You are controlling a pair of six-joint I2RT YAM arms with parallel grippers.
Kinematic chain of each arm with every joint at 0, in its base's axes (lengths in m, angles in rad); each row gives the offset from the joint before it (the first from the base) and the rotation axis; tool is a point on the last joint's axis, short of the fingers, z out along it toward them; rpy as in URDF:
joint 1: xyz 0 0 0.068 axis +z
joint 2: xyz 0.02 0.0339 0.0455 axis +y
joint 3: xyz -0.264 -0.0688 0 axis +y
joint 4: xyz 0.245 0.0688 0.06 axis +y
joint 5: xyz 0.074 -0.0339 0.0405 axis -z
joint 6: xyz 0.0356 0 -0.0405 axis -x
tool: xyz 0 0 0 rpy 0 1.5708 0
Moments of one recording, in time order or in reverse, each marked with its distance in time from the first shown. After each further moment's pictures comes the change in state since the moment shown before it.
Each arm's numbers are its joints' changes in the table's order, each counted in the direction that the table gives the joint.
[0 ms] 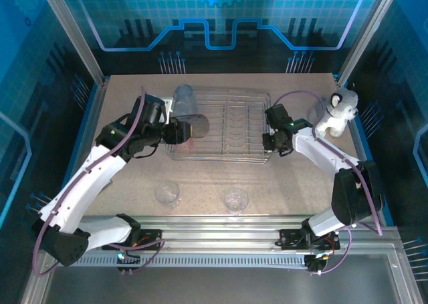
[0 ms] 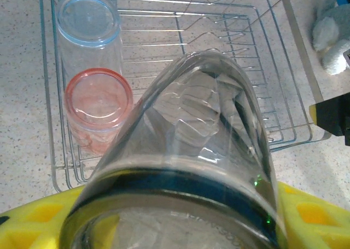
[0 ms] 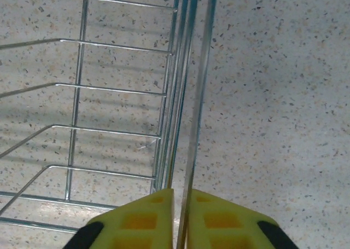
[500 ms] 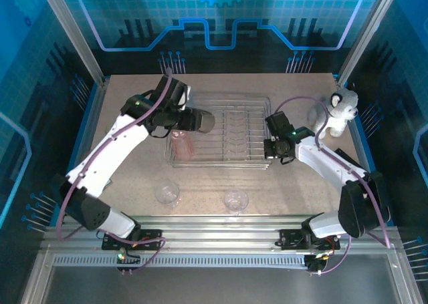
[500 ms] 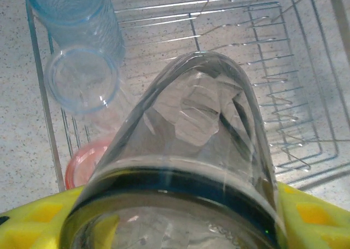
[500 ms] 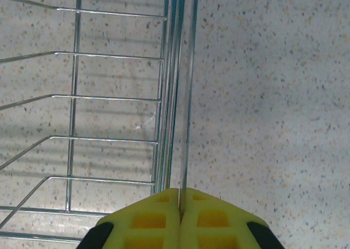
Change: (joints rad) left arm -0.031 0.330 -0.320 0.163 -0.063 -0.069; right arm 0.049 -0.124 0.111 -0.010 0.045 -0.057
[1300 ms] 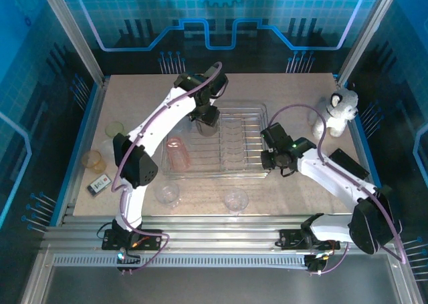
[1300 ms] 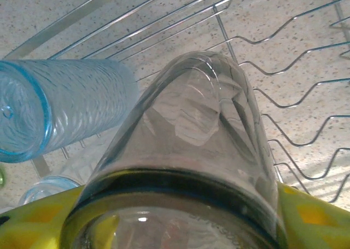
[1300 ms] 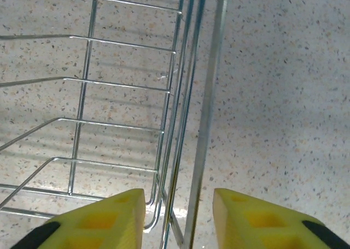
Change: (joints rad) left arm -0.081 0.552 -0.569 0.359 -0.203 -0.134; right arm 0.111 -0.129 0.069 0.064 0.020 0.008
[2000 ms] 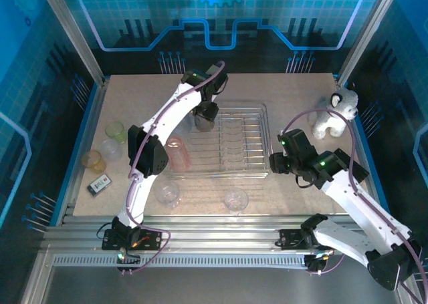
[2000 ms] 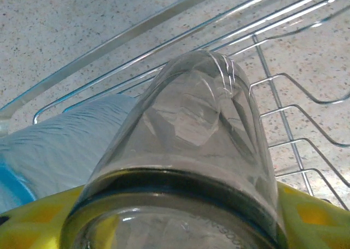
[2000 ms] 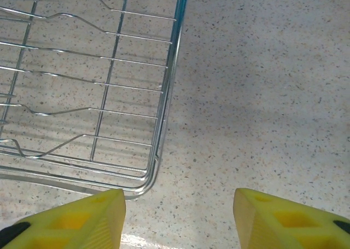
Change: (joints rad) left arm 0.068 0.199 -0.153 -0.015 -0.027 -0.064; right arm 0.000 -0.320 0.008 0.127 0.021 0.021
